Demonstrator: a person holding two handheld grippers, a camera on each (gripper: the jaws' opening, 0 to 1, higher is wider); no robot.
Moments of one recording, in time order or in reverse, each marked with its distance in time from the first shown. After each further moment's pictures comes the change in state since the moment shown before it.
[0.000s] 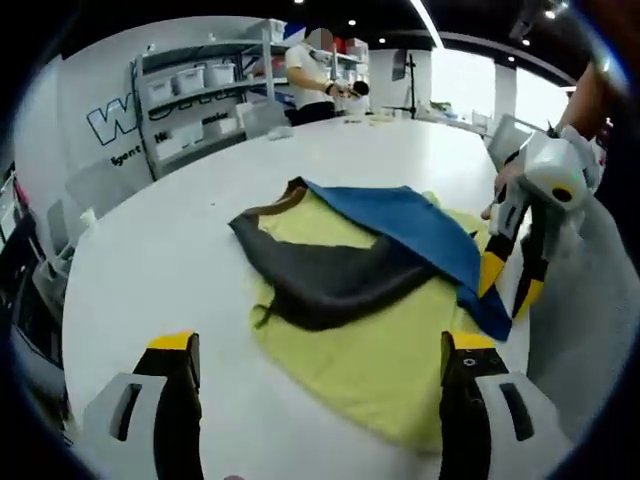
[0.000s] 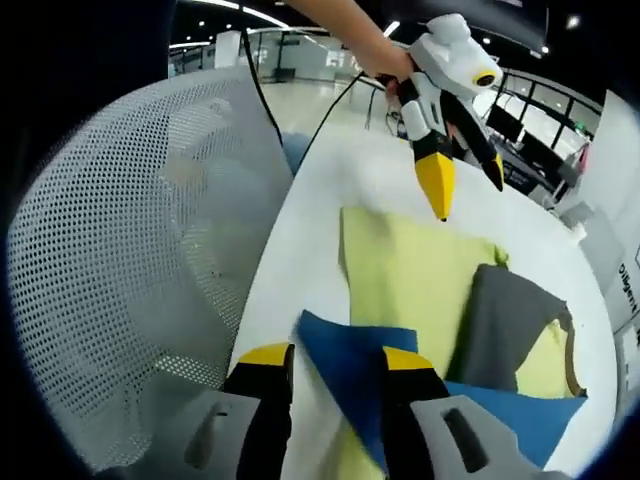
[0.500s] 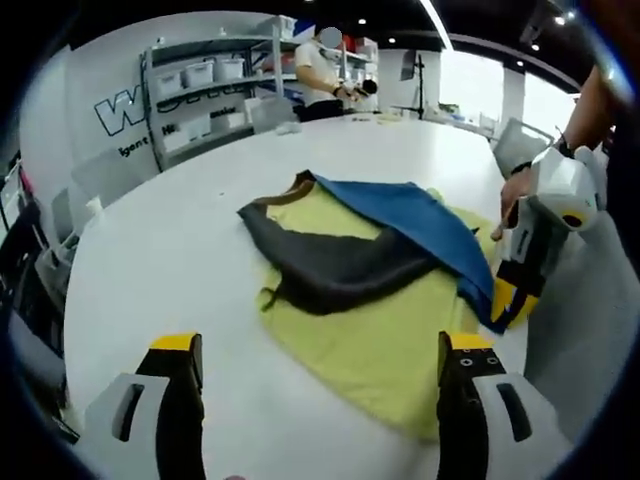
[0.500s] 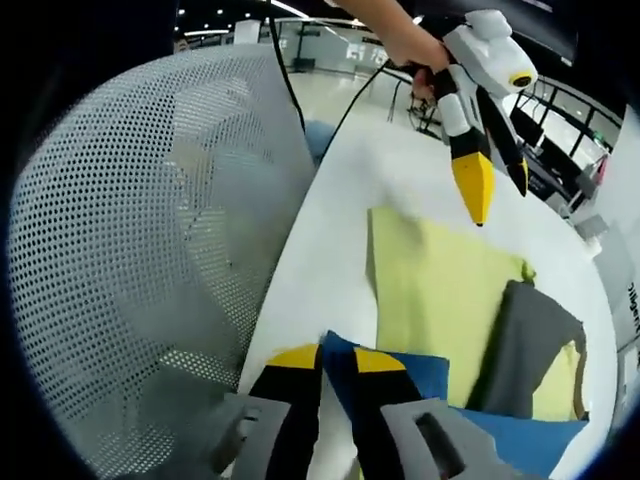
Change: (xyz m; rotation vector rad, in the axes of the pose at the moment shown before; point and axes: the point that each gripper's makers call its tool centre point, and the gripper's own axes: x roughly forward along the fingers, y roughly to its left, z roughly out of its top) left arm -0.008 0.005 -0.010 -0.027 0.011 0.018; right arm 0.019 0.010 0.001 -0.062 0.055 0.037
